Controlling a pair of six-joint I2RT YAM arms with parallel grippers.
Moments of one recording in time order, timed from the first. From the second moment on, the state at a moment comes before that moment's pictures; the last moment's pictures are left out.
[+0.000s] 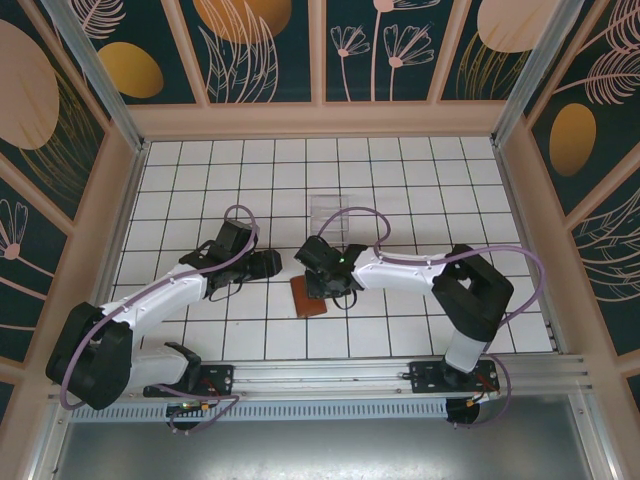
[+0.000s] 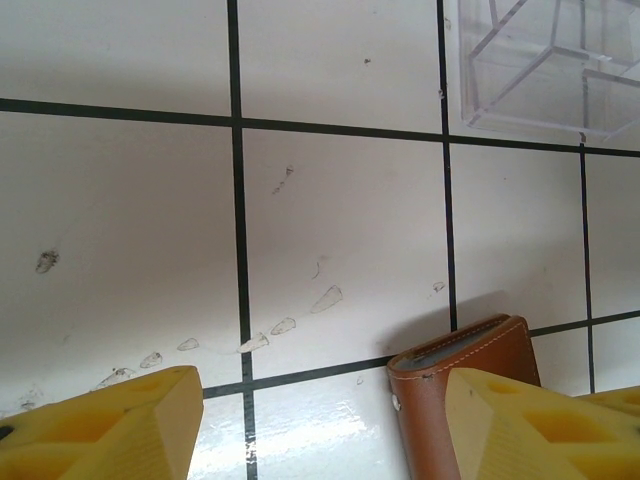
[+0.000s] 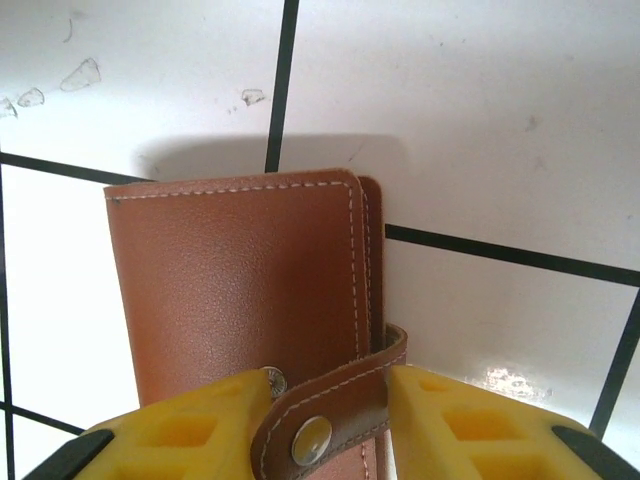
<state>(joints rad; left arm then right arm) -0.51 1.26 0.65 -0.33 0.12 -0.63 1.03 1.73 1.06 -0.53 0.04 0.83</state>
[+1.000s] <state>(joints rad) -0.68 1.39 0.73 -0.26 0.18 -0.74 0.92 1.47 0.85 -0.35 -0.02 0.92</state>
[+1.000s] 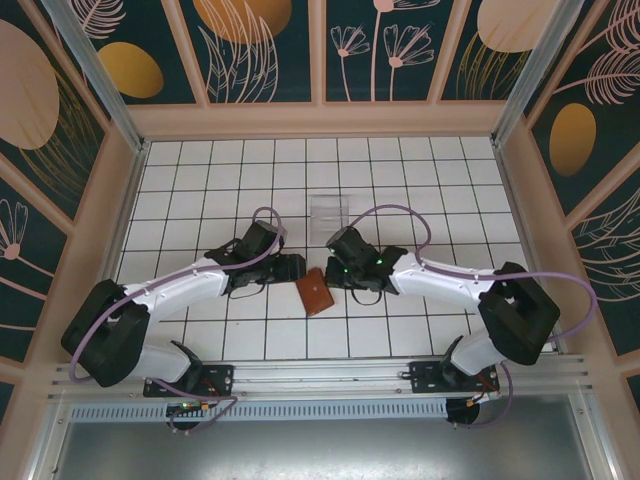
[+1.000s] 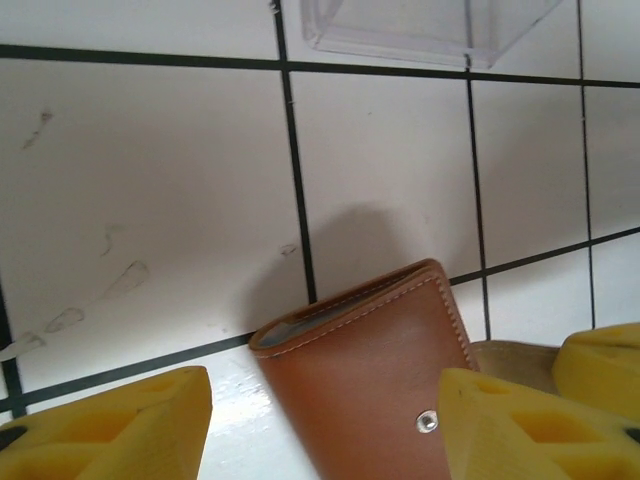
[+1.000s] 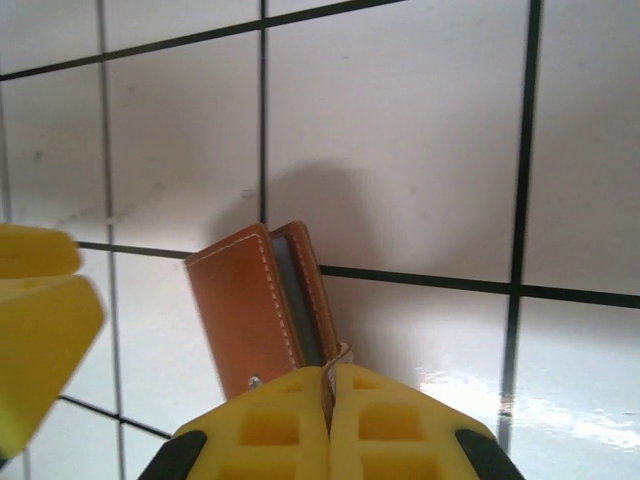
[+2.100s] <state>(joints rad) -0.72 1.33 0.64 -0.22 0.26 -0.82 0.92 1.33 0.78 -0.25 -0.11 1.02</state>
